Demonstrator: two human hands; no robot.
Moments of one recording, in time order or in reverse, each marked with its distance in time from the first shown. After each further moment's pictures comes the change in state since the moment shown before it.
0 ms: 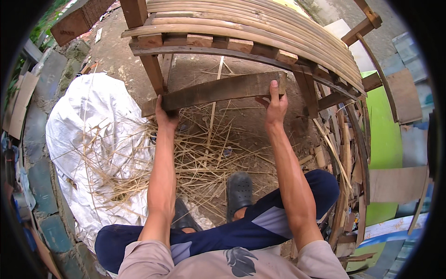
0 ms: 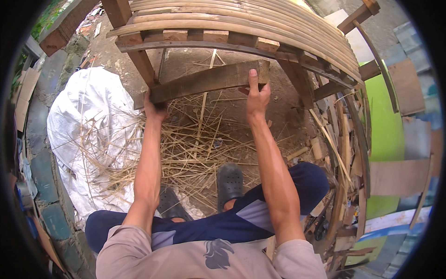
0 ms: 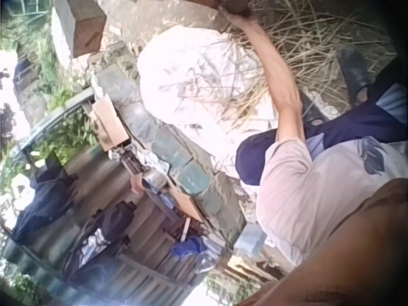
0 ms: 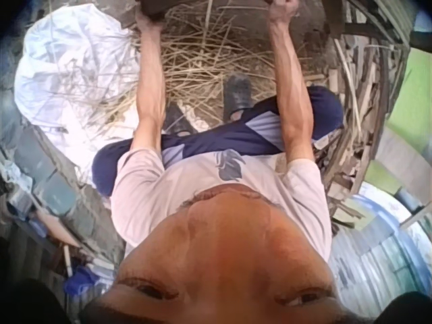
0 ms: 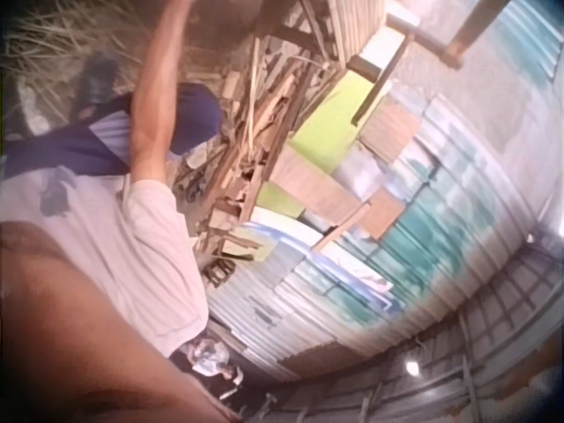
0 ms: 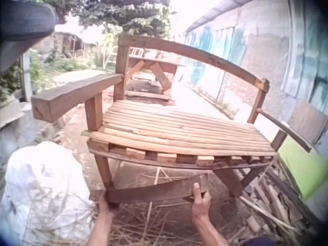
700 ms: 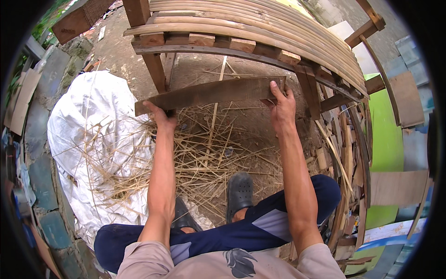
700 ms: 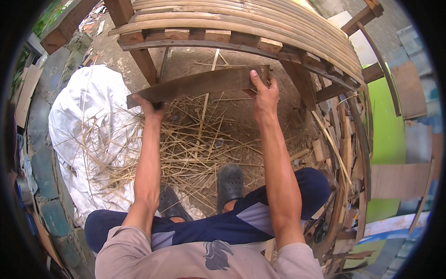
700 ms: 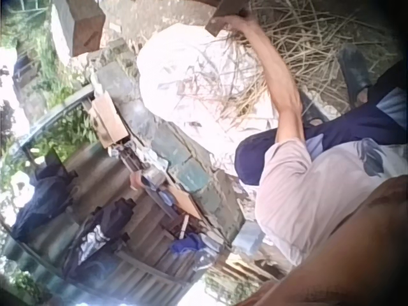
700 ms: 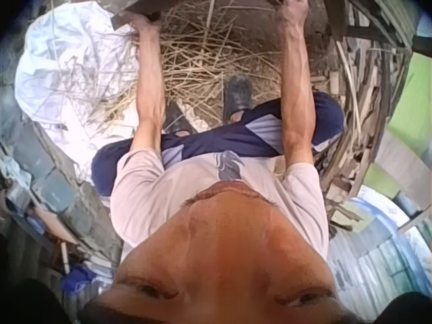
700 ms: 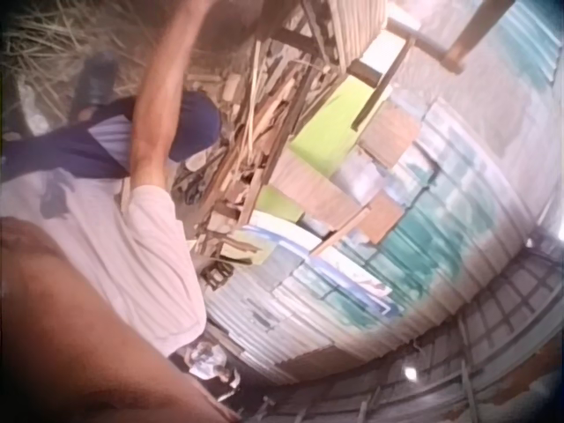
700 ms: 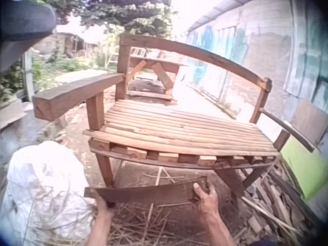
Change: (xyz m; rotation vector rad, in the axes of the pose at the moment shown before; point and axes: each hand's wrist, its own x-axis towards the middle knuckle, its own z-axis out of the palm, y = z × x) left_hand -0.016 0.003 0.007 0.045 0.101 0.155; right_hand 0.008 -0.015 -0.017 0.161 -0.057 0.178
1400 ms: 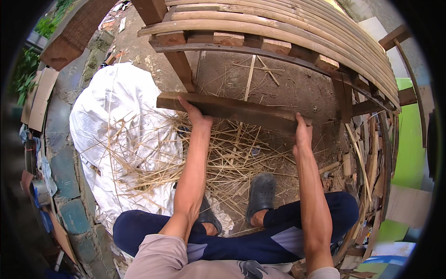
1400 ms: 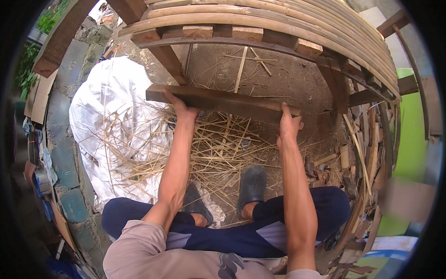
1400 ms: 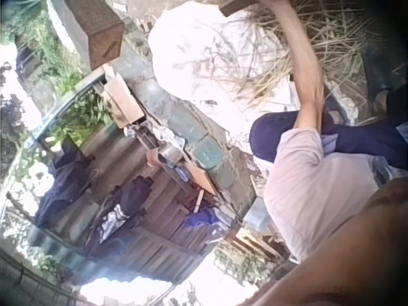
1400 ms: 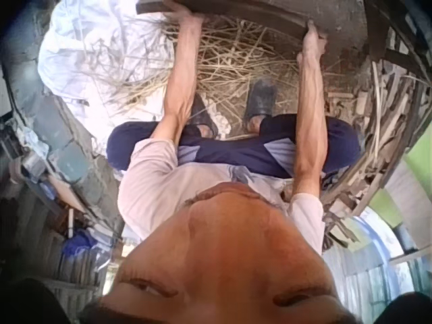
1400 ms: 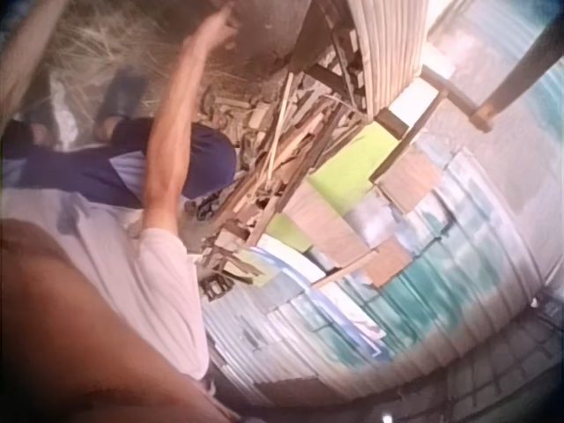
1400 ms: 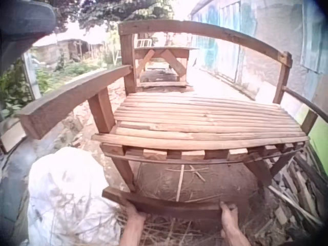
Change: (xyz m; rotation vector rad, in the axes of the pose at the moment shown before) left_hand -0.009 -0.022 0.015 0.009 0.069 -0.090; right_hand -0.008 0.085 -0.042 -0.405 0.382 0.447
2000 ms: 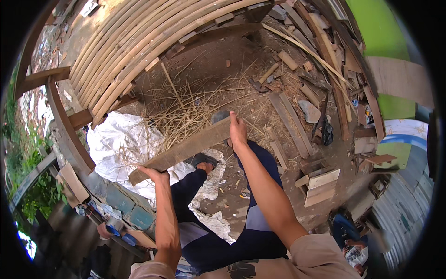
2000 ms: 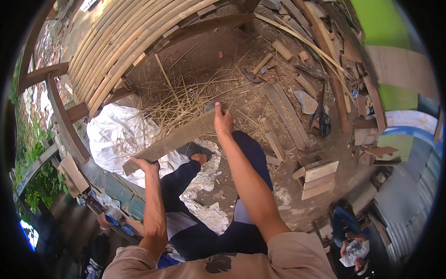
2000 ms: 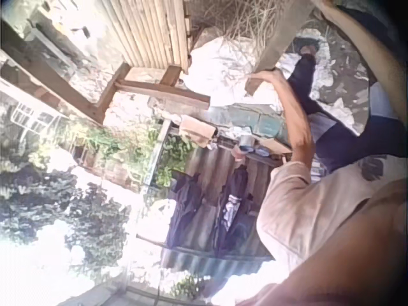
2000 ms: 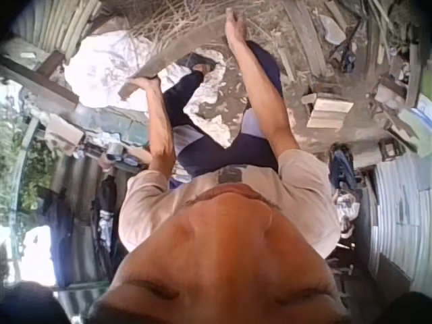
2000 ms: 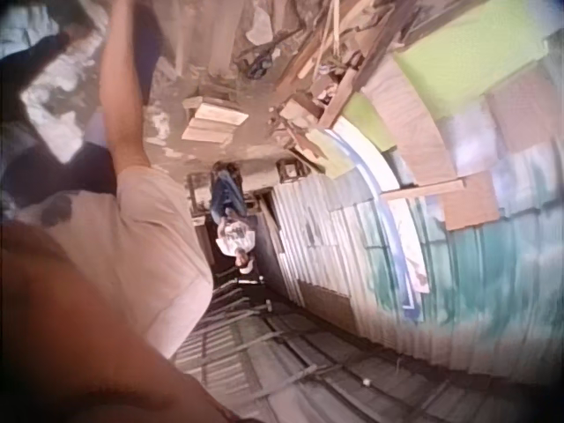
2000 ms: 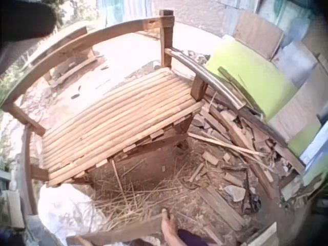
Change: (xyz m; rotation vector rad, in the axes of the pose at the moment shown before) left_hand -0.316 0.090 0.083 0.828 0.514 -0.036; right_hand -0.179 -0.034 -0.188 -0.010 0.069 0.593
